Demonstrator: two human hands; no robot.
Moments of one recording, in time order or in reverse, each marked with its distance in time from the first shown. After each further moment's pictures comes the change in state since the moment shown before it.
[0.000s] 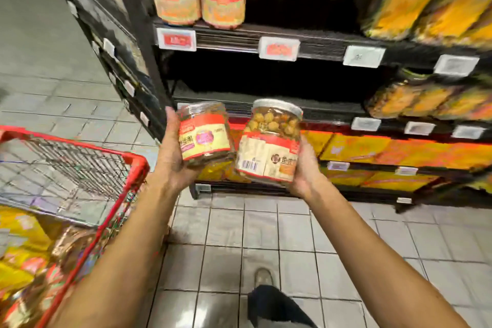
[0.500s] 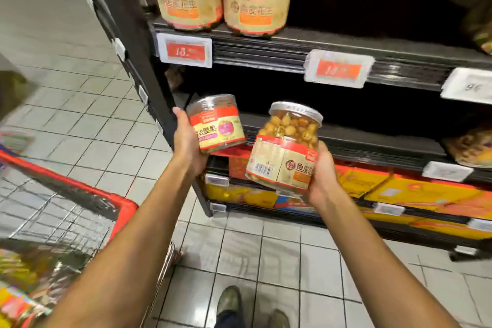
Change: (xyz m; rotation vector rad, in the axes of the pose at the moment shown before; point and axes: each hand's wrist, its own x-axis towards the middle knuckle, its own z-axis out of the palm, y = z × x) left_hand 0.206 0.021 -0.033 0.116 0.405 0.145; right_hand 0.169 -0.030 0.022 -0.087 0.054 -0.025
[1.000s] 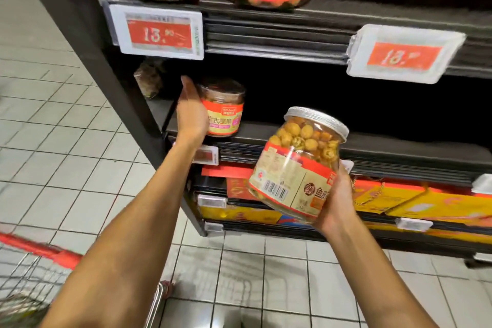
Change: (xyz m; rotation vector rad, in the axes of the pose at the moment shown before) left_hand 0.138 -0.010 0.029 0.462 0.043 0.415; right_hand 0.072 0.031 -0.010 0.095 0.057 0.024
